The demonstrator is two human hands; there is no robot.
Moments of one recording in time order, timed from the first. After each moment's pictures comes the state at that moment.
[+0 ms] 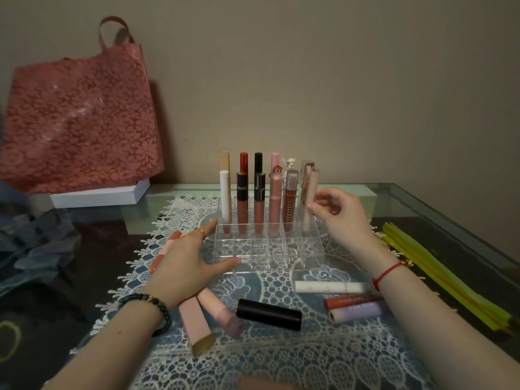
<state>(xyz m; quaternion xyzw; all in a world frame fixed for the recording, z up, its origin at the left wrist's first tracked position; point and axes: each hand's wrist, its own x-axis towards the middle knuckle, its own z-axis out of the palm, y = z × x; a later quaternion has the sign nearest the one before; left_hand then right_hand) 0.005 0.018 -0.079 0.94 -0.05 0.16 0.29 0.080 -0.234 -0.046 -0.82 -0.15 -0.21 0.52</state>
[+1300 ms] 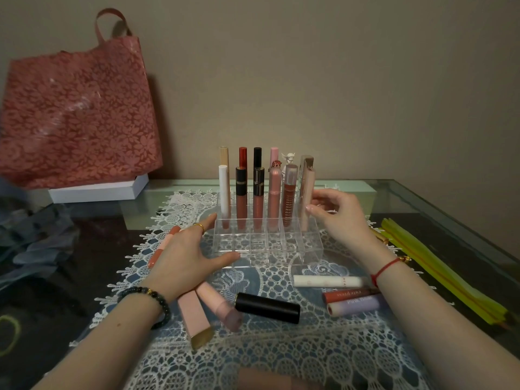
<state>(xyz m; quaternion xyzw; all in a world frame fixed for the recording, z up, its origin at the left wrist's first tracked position) 0.004 0.017 -0.077 0.94 -0.05 0.16 0.29 0.079 -0.236 -0.050 -0.84 -0.14 -0.18 0.50</state>
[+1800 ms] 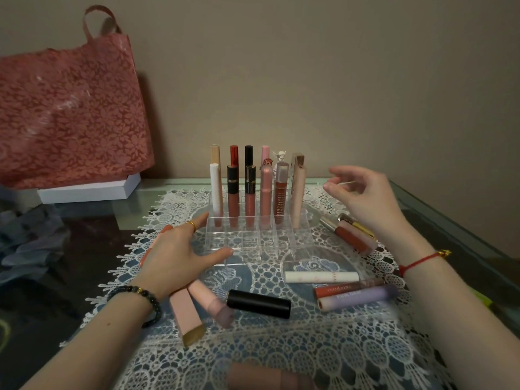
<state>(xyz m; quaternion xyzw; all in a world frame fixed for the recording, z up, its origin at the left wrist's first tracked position) -0.003 0.014 -0.071 0.95 -0.03 0.17 0.27 0.057 -0.268 -0.013 -0.81 -0.13 -0.24 0.51</state>
